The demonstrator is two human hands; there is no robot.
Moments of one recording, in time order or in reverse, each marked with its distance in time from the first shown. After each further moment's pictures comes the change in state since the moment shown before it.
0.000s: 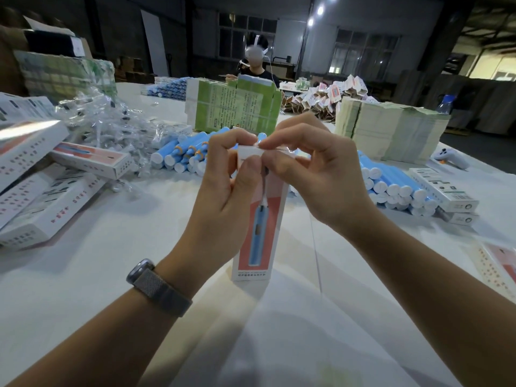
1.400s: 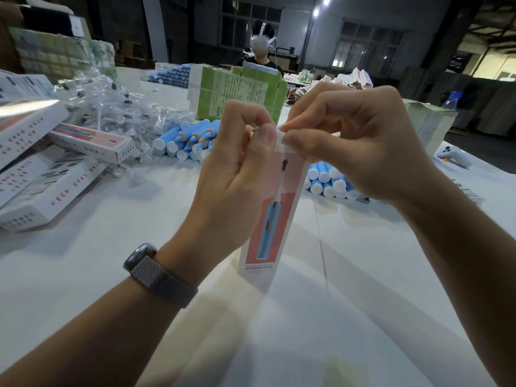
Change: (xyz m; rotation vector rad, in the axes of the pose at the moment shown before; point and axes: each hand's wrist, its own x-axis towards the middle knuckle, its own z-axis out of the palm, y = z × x) left_hand 0.004 0.022 0.001 0.085 0.058 0.021; right_hand 0.018 -0.028 -0.025 -0.164 -0.246 -0.056
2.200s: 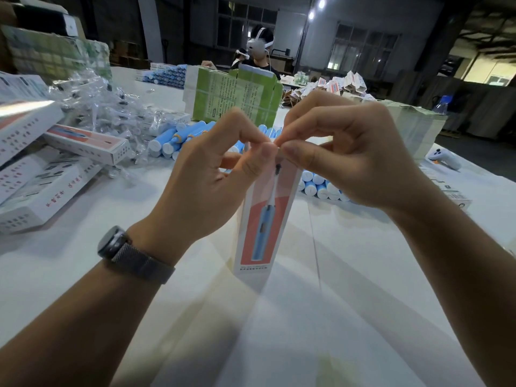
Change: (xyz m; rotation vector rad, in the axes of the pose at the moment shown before) left_hand 0.011 -0.012 -0.024 0.154 -0.141 0.179; right_hand -0.005 0.000 -0.002 -0.076 -0.069 -0.058
